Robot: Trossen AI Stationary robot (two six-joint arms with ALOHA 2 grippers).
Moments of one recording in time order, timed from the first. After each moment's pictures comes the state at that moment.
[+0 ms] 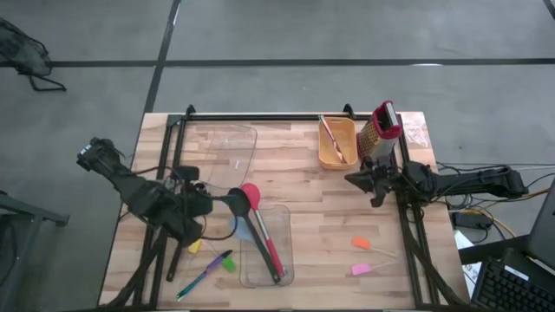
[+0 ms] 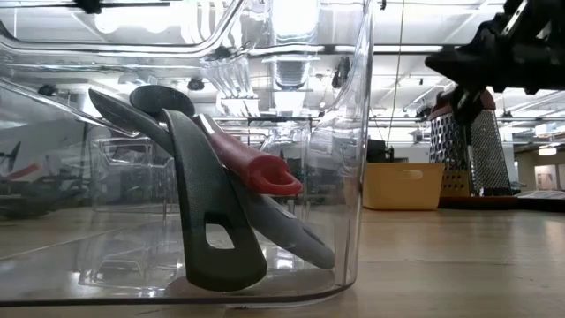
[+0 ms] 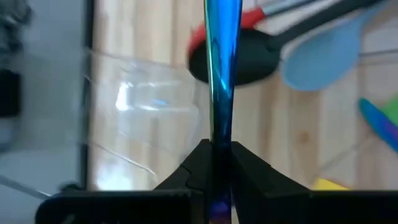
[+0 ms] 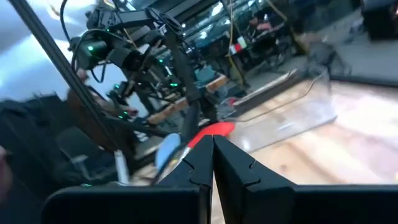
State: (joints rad) left arm -0.62 1.31 1.45 -1.57 -0.56 -0.57; right arm -0.04 0.40 0.01 0.50 0.02 0.55
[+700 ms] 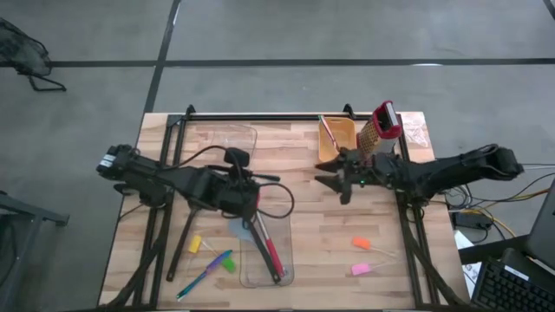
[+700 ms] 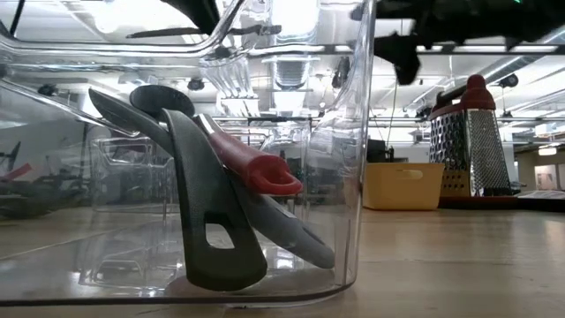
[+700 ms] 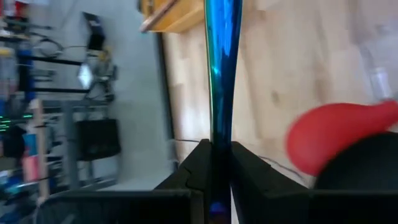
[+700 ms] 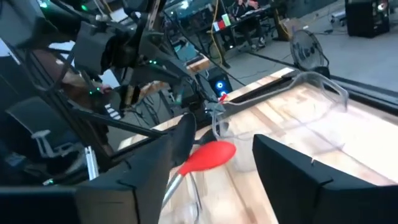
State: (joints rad) left arm -0.31 1.55 1.58 -1.23 -0.79 0.11; right arm 0.01 1.02 0.47 0.51 0.10 0.45
